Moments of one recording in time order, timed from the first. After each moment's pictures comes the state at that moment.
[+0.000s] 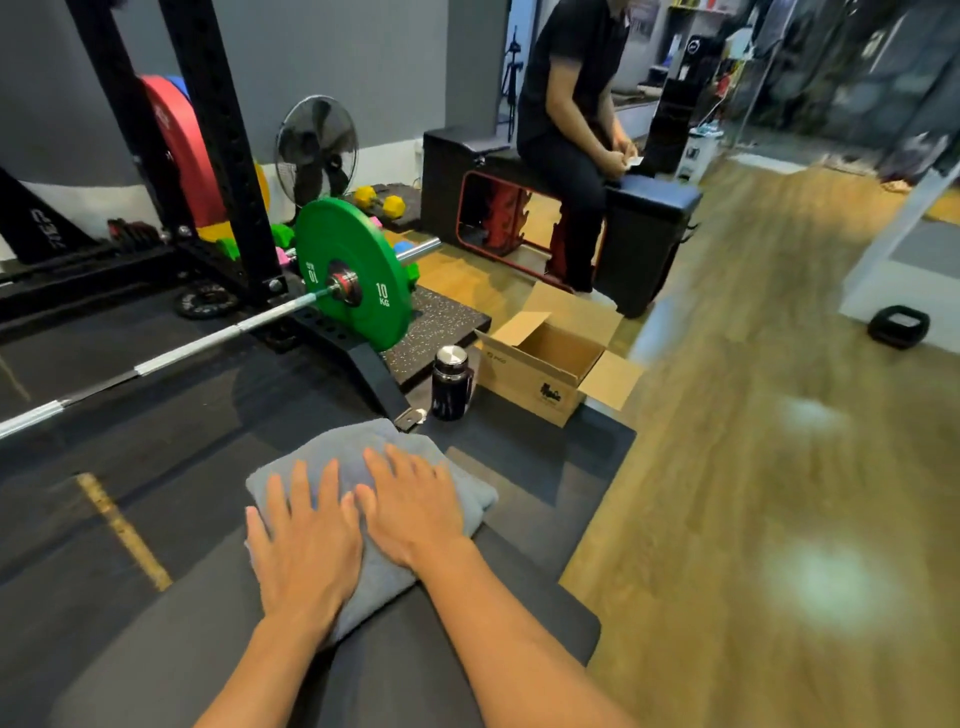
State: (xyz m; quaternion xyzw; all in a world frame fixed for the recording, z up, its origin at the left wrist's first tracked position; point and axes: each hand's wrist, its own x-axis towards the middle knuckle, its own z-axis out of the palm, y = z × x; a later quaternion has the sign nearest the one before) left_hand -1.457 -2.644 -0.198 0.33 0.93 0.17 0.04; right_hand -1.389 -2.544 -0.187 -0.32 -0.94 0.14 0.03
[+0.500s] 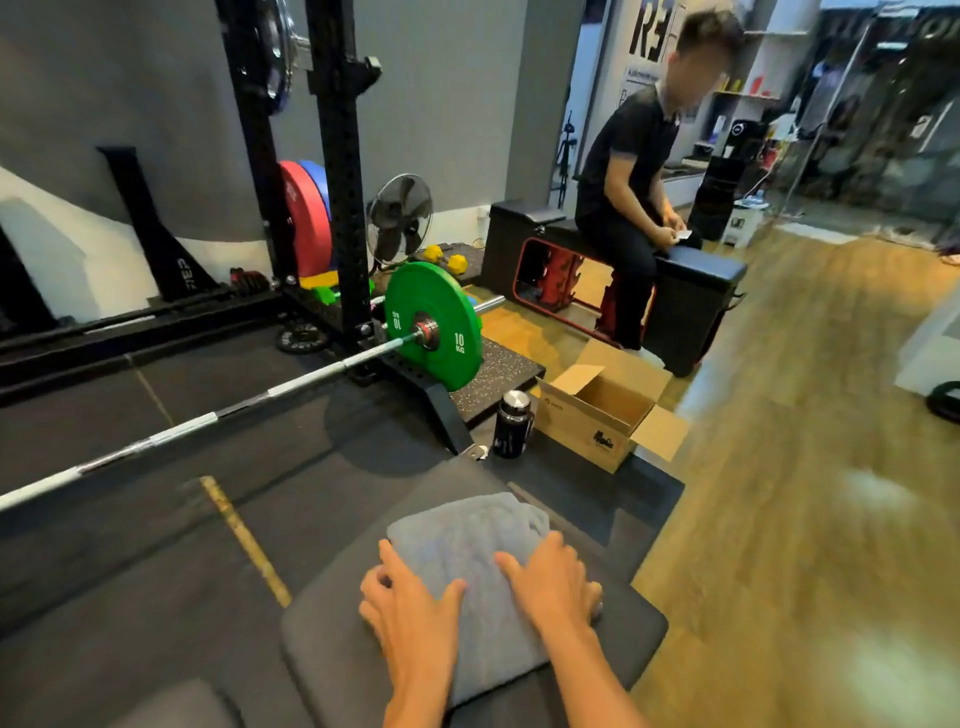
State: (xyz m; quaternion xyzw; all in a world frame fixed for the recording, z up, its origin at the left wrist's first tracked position) left_hand -1.404 -2.747 -0.143 0.12 0.88 0.41 0.21; right_hand -1.323 -2.635 -0.137 -0.61 -0.76 0.22 0.00
